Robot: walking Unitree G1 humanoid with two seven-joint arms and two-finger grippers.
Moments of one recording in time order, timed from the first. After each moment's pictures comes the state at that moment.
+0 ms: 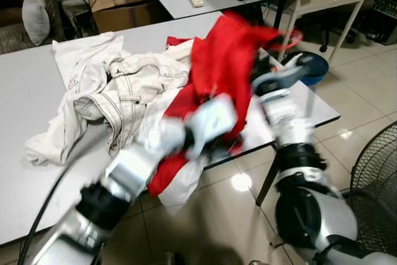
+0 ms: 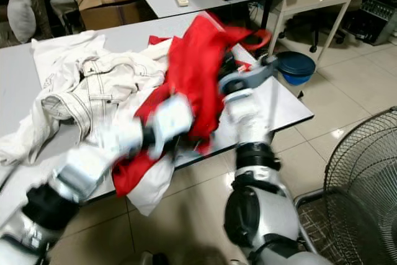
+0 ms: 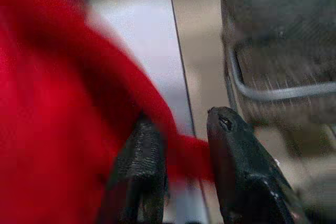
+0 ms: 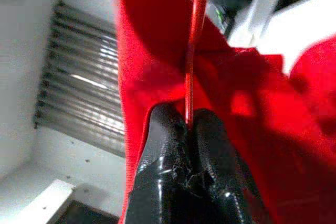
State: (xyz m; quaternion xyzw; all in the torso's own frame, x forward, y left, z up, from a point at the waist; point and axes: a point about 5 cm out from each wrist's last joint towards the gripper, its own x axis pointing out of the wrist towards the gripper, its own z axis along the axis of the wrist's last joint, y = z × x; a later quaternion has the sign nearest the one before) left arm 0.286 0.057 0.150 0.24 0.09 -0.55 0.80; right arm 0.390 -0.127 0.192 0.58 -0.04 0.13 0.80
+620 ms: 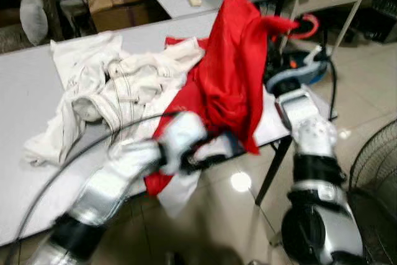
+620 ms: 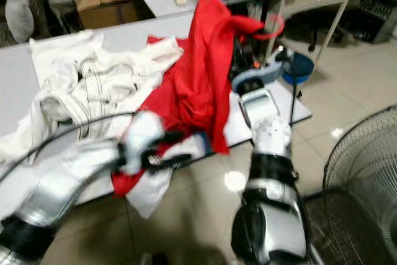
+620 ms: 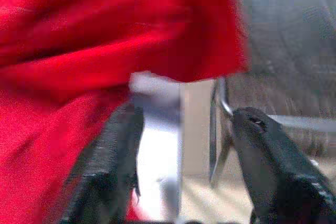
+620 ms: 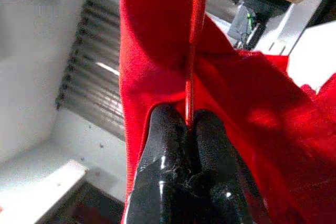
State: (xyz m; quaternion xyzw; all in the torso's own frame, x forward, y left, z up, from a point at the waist) left arm 0.266 0.111 0.150 0.09 0.09 -0.51 0.85; right arm 0.362 -0.141 0.206 0.53 -0.07 0.19 0.82
